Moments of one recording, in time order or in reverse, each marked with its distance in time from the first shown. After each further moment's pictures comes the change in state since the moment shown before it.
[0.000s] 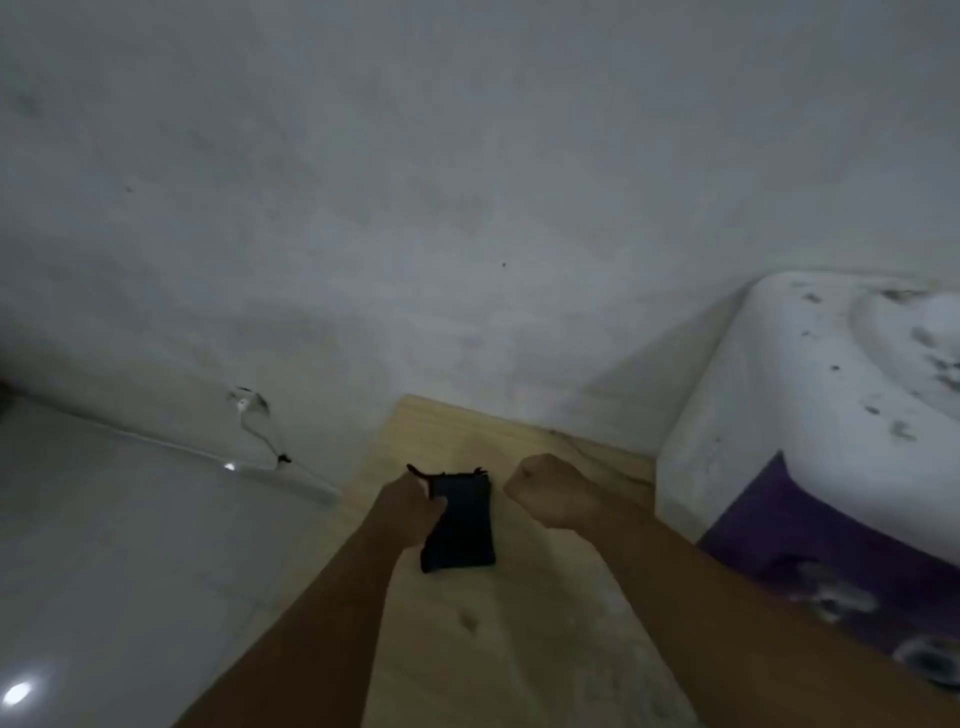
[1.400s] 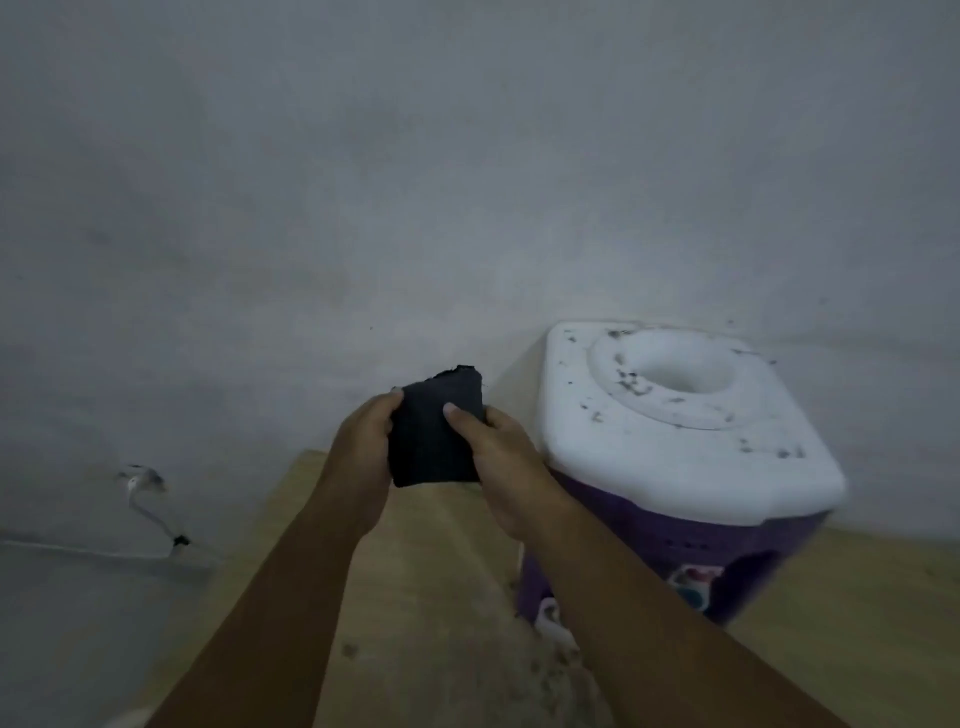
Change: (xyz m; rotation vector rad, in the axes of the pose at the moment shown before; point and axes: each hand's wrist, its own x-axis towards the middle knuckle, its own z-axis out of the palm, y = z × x) left_hand -0.128 0.184 -0.052 -1.304 0.055 0.302; right_hand -0.150 -0.001 -0.084 1.141 0.324 -0.268
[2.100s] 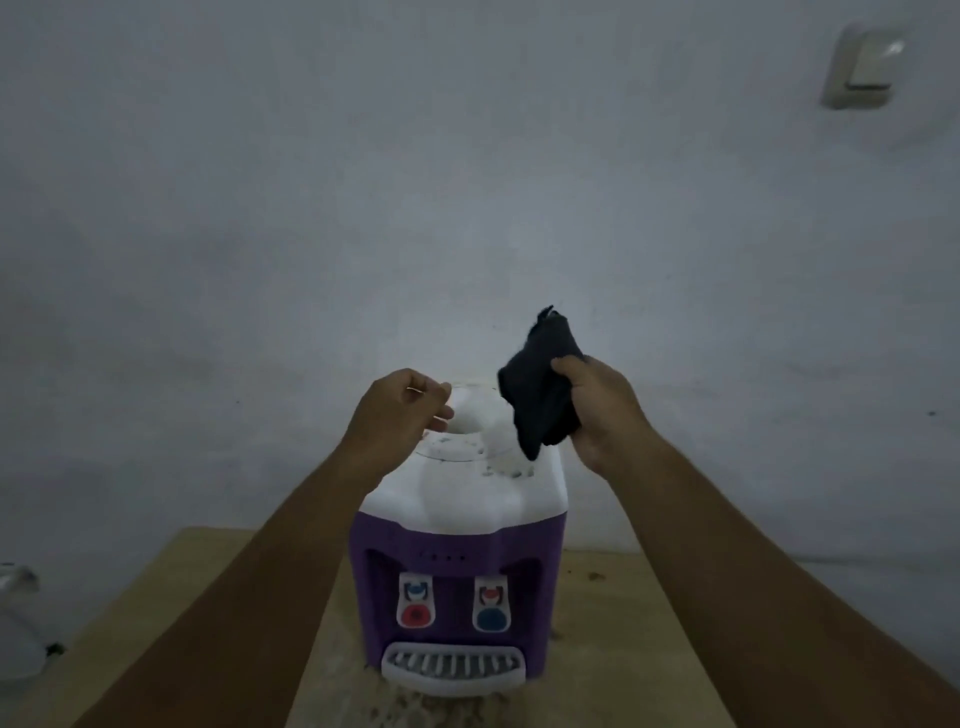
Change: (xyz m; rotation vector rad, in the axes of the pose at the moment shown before) left_hand -0.085 0.042 0.238 0.594 -0.151 0.388; right_hand -0.131 -0.176 -0.246 0.081 0.393 -0.246
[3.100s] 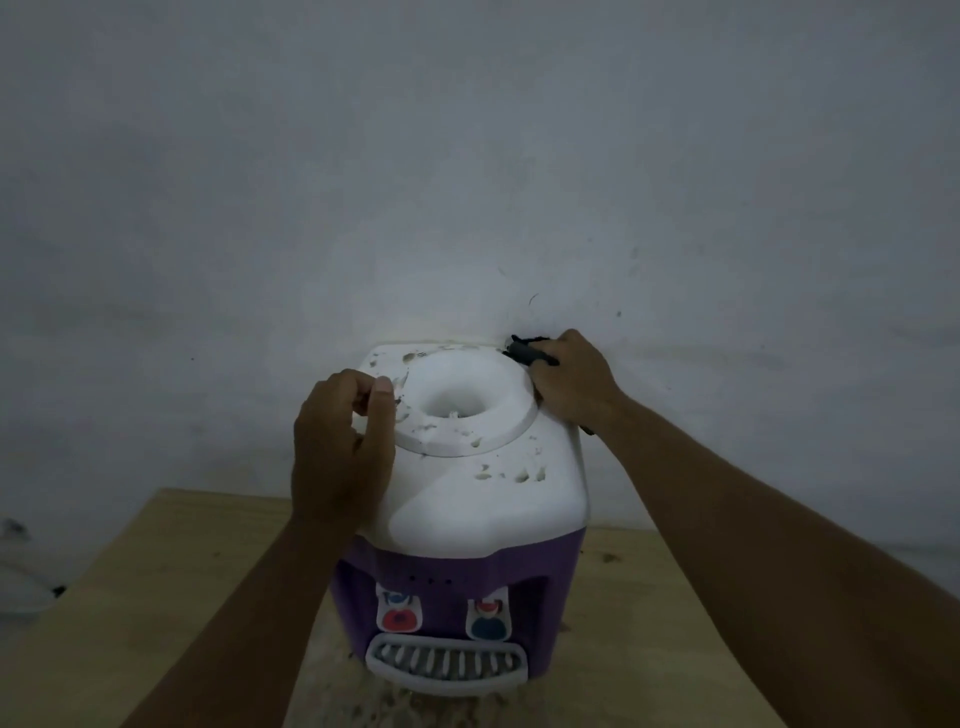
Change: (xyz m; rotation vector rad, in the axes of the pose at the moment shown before) left_hand 0.031 -0.091 0.026 0.299 0.448 0.341; right_hand 0.164 0.090 -0.013 -1.138 -0.176 -0.325
